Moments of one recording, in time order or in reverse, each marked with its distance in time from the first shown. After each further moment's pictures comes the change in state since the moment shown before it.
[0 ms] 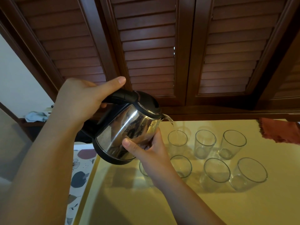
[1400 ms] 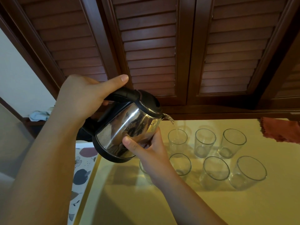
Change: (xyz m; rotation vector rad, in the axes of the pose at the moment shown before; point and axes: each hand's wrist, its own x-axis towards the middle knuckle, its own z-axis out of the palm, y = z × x) left_hand -0.007 0.010 -0.001 0.040 -0.002 0.022; right_hand -0.001 0.004 0.001 0.050 -0.010 0.000
